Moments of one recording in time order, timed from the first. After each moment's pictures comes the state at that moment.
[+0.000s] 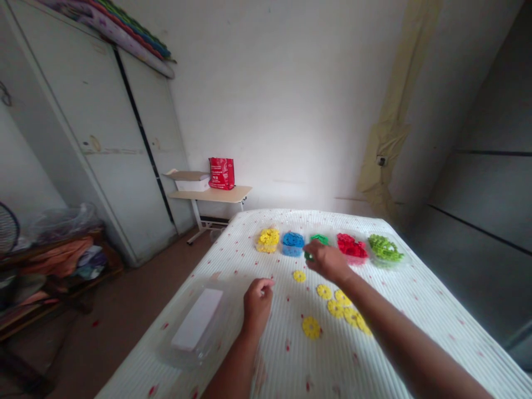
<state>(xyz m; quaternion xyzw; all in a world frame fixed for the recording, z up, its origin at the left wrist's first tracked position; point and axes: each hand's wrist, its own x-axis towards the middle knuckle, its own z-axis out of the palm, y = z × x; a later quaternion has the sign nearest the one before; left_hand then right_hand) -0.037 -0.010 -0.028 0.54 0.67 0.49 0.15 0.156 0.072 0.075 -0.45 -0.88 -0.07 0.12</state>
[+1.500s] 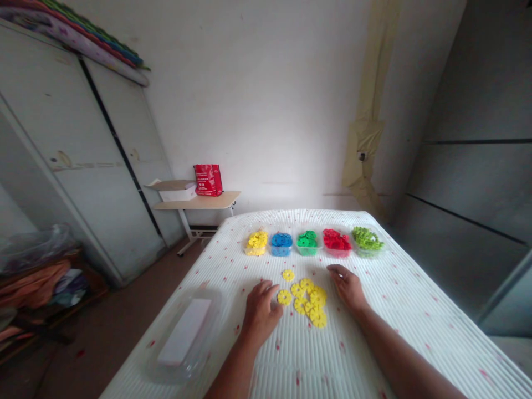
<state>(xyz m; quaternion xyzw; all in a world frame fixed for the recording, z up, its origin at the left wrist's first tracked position) -0.018 -0.013 -0.039 0.73 0.62 0.29 0.05 0.243 0.063 -0.036 -0.54 -0.68 0.20 0.45</state>
